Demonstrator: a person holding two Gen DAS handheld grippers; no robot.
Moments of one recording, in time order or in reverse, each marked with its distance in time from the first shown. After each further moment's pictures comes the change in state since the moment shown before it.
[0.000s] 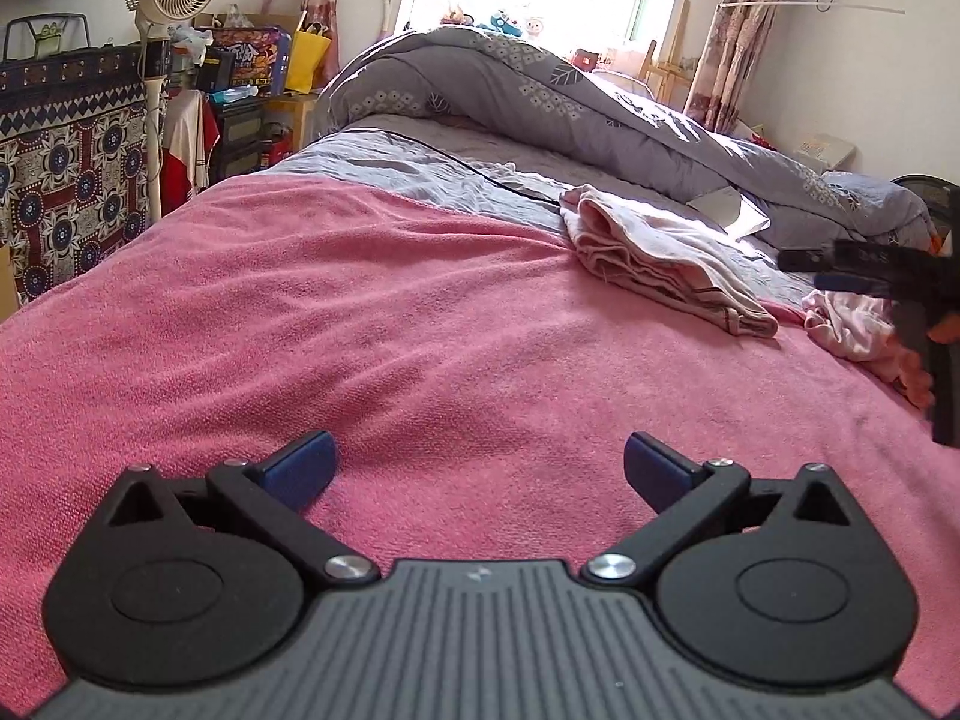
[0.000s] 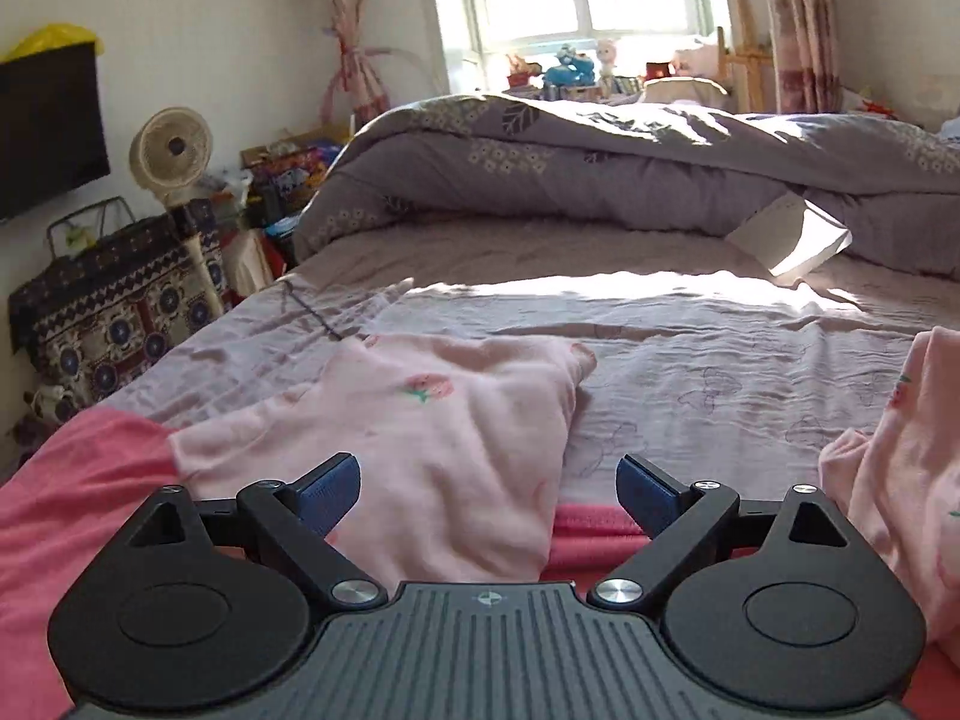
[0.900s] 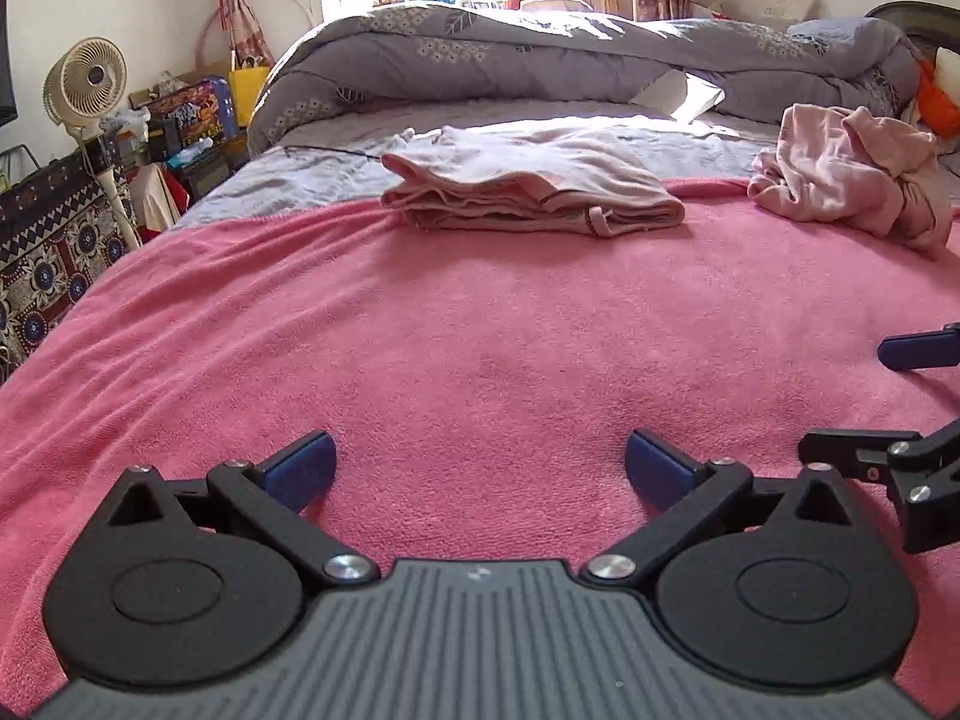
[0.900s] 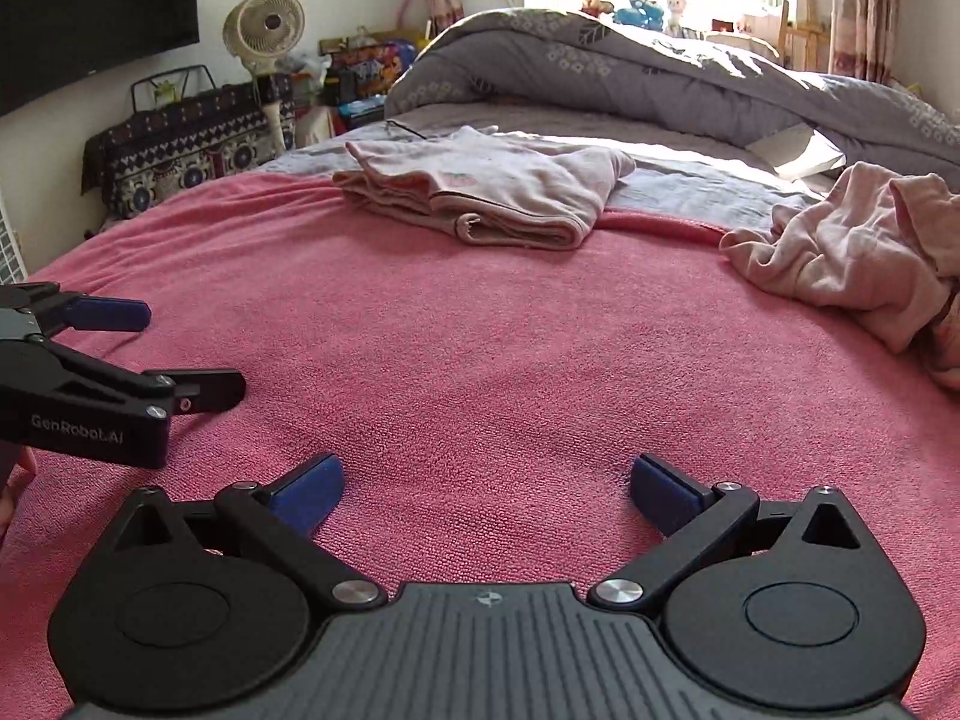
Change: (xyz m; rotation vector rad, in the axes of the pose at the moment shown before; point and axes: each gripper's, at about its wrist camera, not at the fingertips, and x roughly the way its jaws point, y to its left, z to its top) left arm 0.044 -0.161 -0.018 0.284 0.086 0.141; right arm -0.124 0.073 -0.124 -0.085 0.149 -0.006
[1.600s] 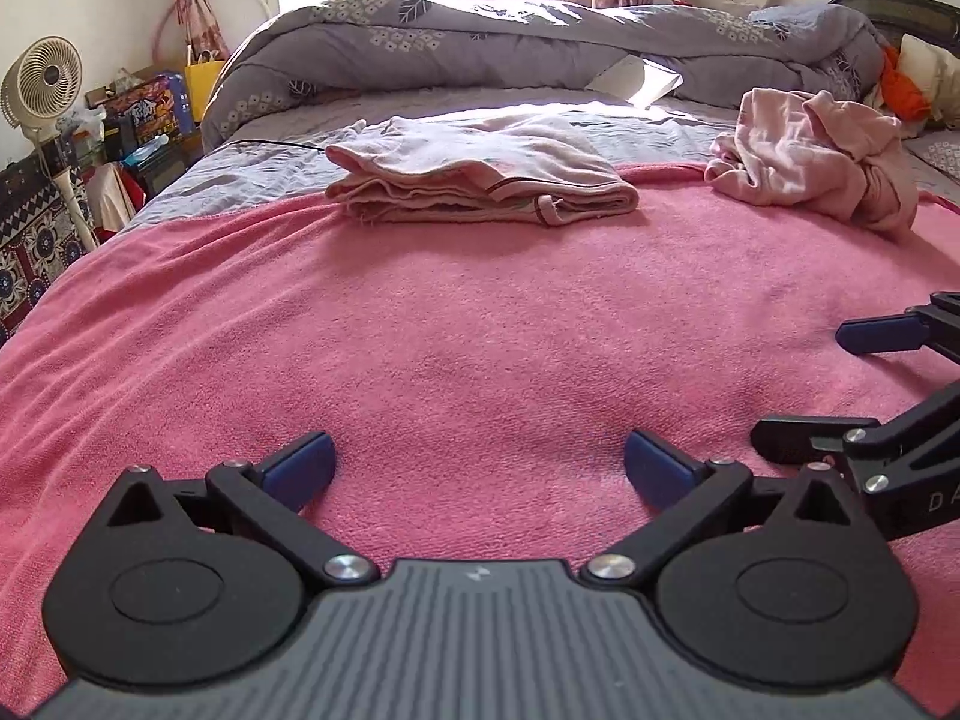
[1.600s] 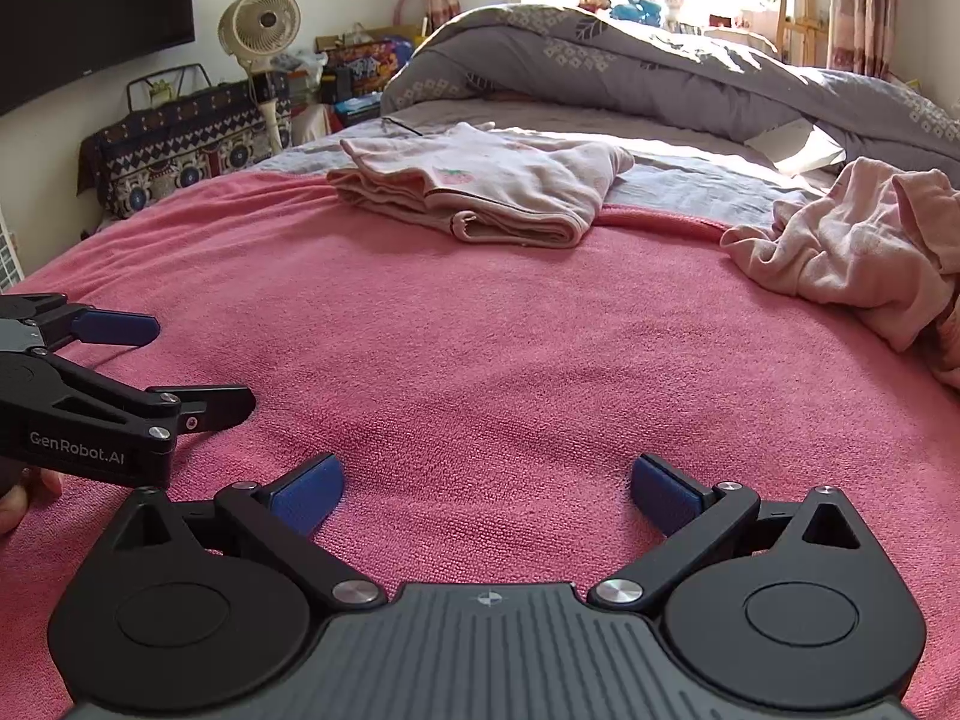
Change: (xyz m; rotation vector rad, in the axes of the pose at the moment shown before) left arm 0.007 -0.004 0.002 0.030 0.022 -0.087; right arm -0.001 -0.005 0.003 0.005 0.008 -0.004
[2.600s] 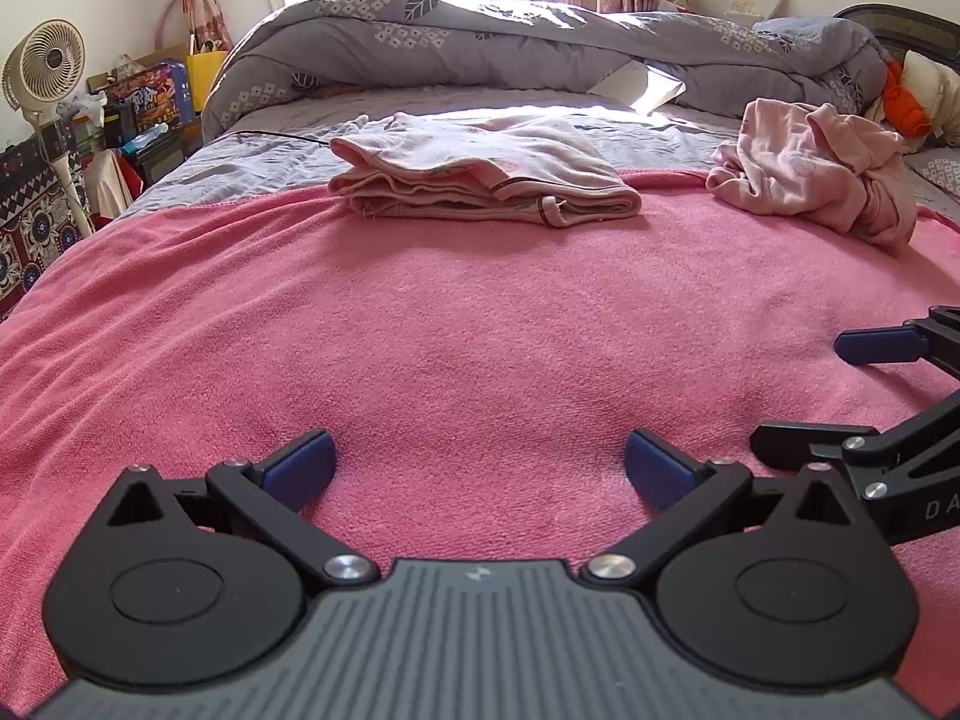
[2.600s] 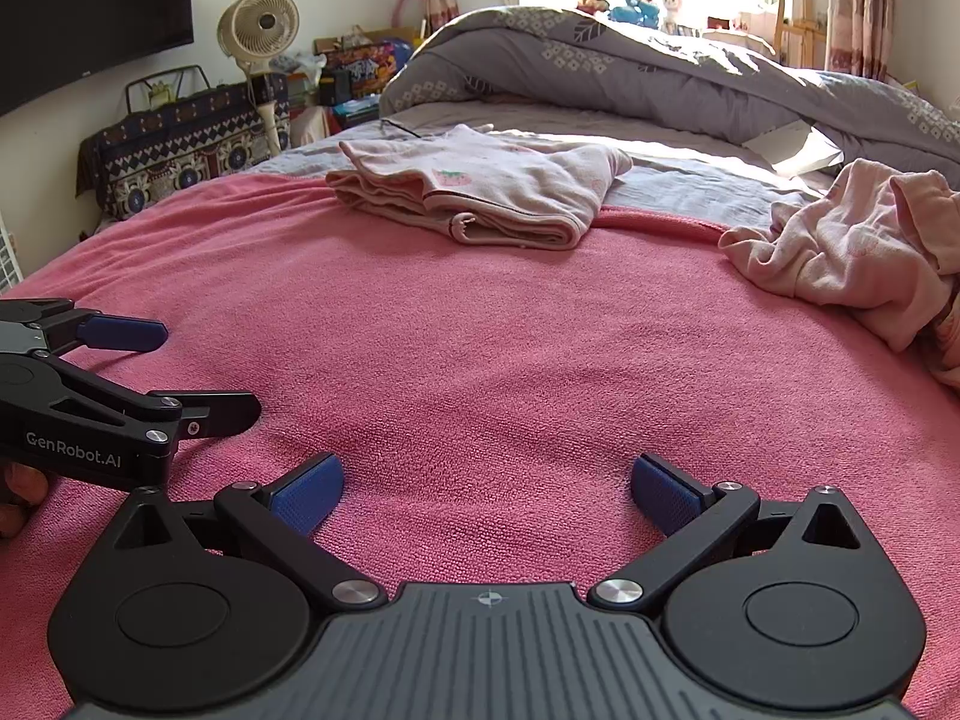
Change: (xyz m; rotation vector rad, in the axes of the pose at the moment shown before) left arm 0.001 0.004 -0.001 -0.026 -0.003 -0.017; right arm -0.003 0.000 0.000 -0.002 -0.004 -0.005
